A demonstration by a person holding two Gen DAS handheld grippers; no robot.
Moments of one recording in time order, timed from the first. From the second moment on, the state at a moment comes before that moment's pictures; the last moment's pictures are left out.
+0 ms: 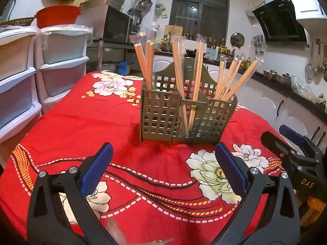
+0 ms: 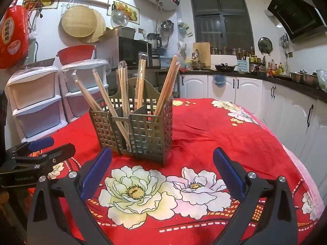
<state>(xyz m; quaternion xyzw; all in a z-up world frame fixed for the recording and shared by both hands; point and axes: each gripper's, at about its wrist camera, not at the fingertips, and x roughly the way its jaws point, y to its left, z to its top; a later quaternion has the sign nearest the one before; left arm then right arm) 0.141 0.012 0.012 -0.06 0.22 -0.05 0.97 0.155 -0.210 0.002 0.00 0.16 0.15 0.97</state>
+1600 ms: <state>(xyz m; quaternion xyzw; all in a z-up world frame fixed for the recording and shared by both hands) 0.141 0.019 0.009 -0.07 0.23 -0.03 0.97 0.156 -0.209 -0.003 0.00 0.17 0.16 0.97</state>
